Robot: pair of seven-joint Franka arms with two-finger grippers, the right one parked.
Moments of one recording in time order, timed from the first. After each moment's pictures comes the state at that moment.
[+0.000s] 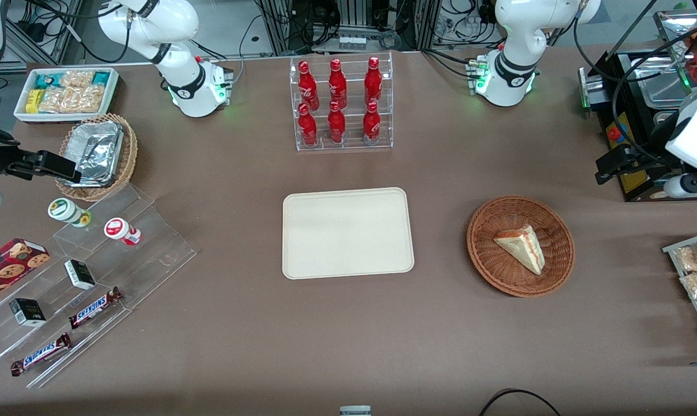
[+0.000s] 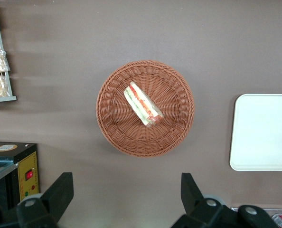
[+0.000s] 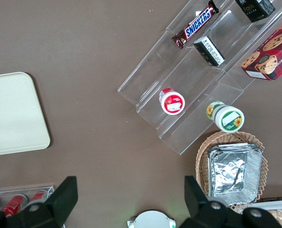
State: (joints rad) arm -0.01 0.05 -0.05 -1.49 0.00 1.53 -0.12
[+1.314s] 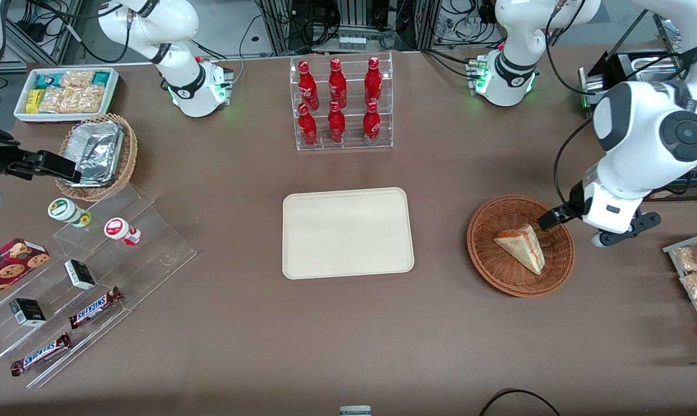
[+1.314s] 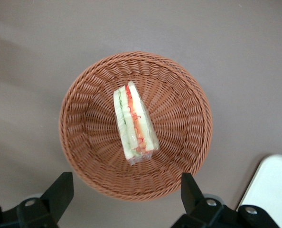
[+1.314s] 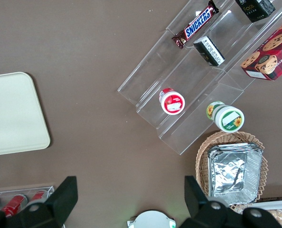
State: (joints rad) arm -0.02 0.08 -0.08 -2.03 0.00 2.12 -0.57
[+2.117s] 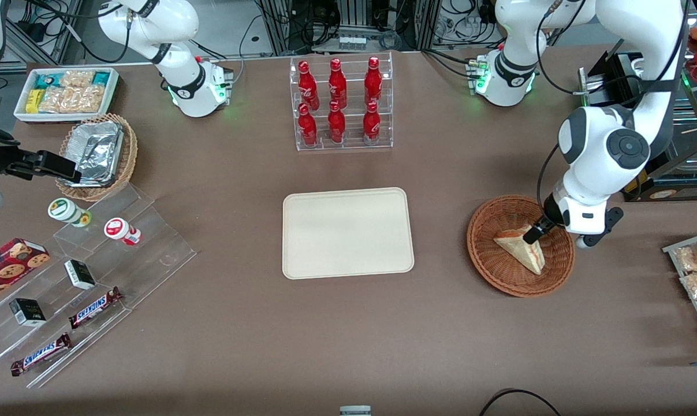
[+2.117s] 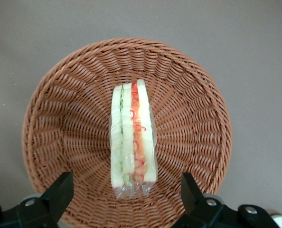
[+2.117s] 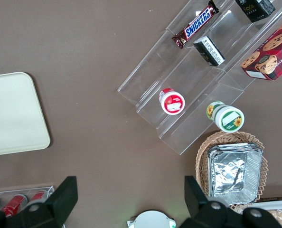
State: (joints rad) arm -0.02 0.14 -0.08 -2.22 0.00 2.45 -0.81
